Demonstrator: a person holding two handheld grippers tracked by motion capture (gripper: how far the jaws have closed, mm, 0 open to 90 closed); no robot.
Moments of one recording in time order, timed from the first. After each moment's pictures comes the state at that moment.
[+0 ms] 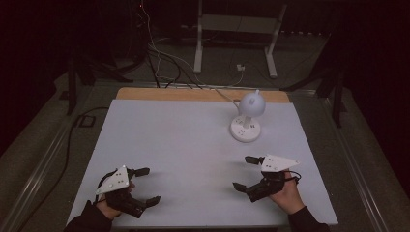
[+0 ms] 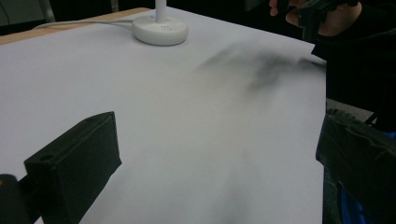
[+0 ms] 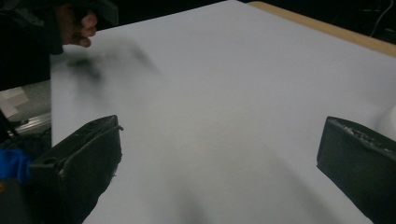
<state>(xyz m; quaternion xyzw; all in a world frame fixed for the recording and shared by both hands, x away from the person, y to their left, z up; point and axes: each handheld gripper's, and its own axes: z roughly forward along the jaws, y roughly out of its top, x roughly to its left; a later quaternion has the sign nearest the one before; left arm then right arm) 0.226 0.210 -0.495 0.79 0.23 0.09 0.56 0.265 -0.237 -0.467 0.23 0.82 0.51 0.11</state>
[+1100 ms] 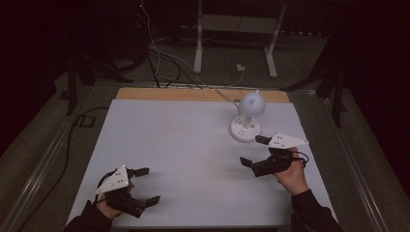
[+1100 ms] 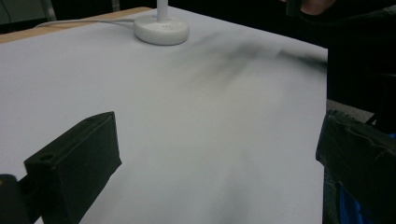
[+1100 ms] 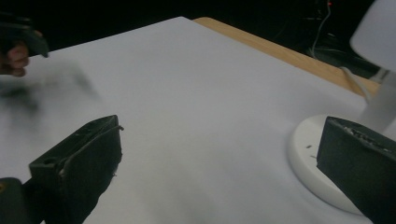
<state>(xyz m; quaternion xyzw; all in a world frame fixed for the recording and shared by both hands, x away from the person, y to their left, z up) 0.227 0.211 -0.495 0.79 0.24 0.09 0.56 0.309 -0.254 -0.438 0.28 0.80 0.51 0.16</state>
